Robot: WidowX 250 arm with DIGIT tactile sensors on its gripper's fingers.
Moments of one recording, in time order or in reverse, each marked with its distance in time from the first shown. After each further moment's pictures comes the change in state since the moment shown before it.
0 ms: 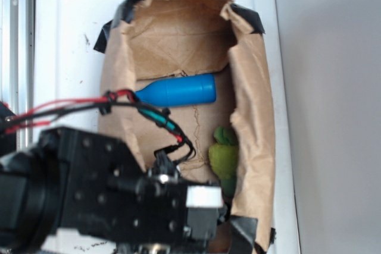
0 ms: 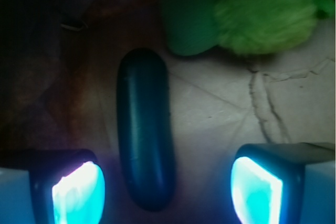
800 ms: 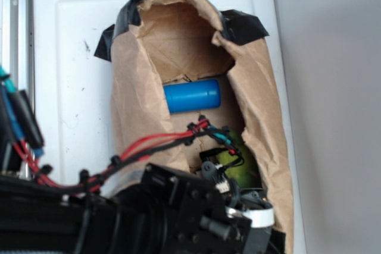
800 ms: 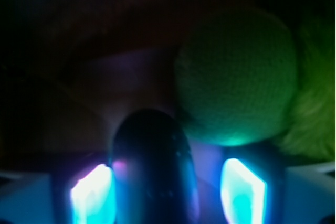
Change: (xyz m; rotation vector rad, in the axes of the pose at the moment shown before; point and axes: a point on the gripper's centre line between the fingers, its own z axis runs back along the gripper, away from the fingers) arm 0.044 -0.009 -0.049 0.132 -0.090 -0.047
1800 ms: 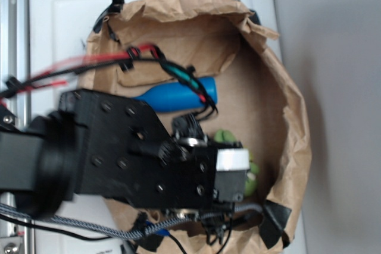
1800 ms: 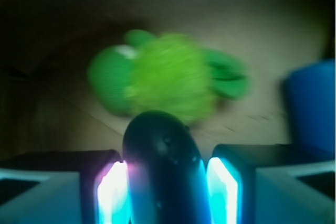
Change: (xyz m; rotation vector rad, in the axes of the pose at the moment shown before) arm -0.007 0.056 0.076 -0.012 0.046 0.058
